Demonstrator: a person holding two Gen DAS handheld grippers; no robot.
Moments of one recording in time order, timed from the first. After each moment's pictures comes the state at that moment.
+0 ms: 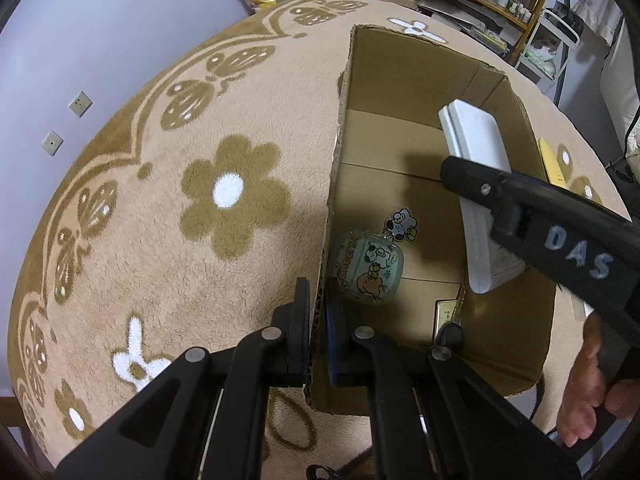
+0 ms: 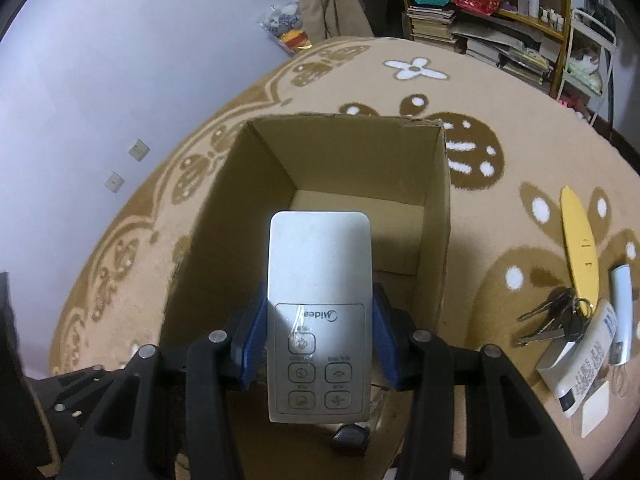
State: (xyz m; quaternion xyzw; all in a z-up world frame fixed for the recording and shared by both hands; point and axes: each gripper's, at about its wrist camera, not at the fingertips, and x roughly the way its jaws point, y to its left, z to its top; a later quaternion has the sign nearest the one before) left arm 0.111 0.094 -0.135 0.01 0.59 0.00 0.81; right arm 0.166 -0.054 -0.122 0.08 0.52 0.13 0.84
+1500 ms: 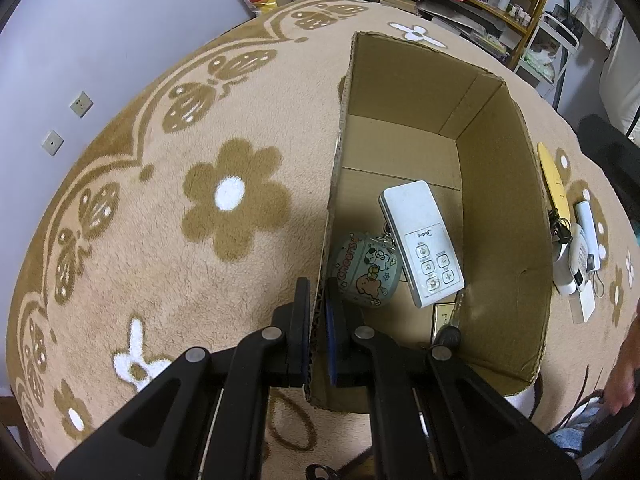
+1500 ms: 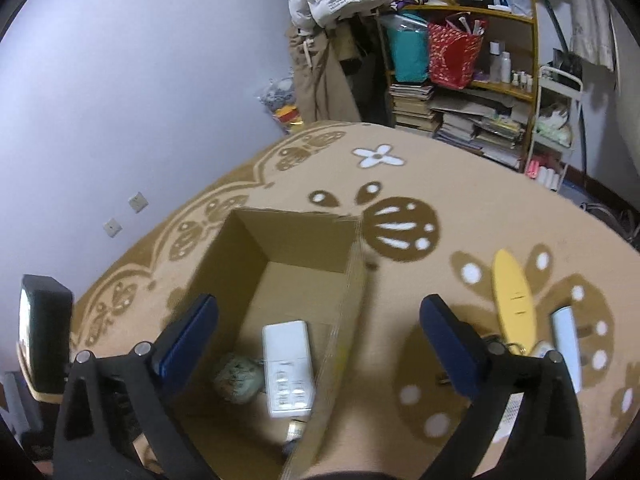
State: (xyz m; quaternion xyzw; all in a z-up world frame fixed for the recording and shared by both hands) left arm 0.109 0.097 -0.132 0.00 0.58 0.00 0.81; right arm 0.136 -0.113 -0.070 0.08 0.40 0.11 0.91
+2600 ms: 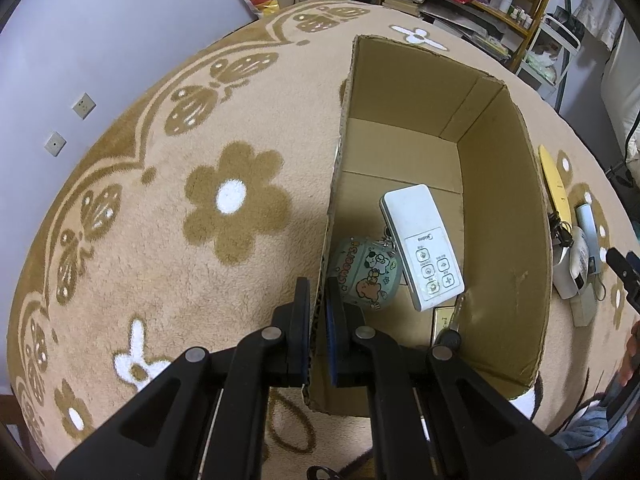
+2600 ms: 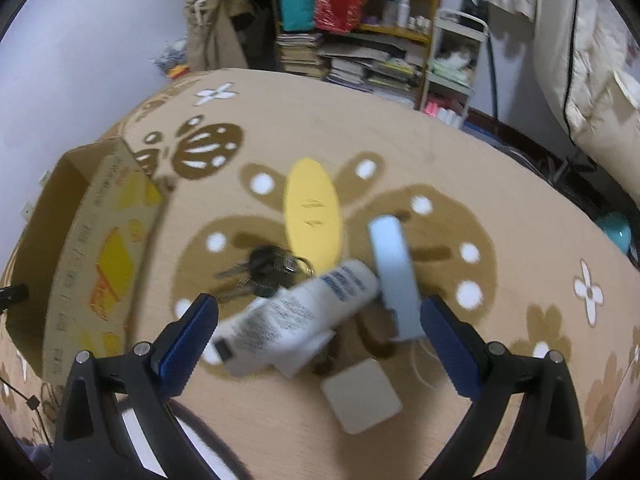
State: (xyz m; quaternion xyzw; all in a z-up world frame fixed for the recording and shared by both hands) left arm 0.110 0.096 -0.130 0.01 0.58 0.01 0.82; right arm 0.095 -0.275 -0.132 0.05 0.49 -0.04 0.87
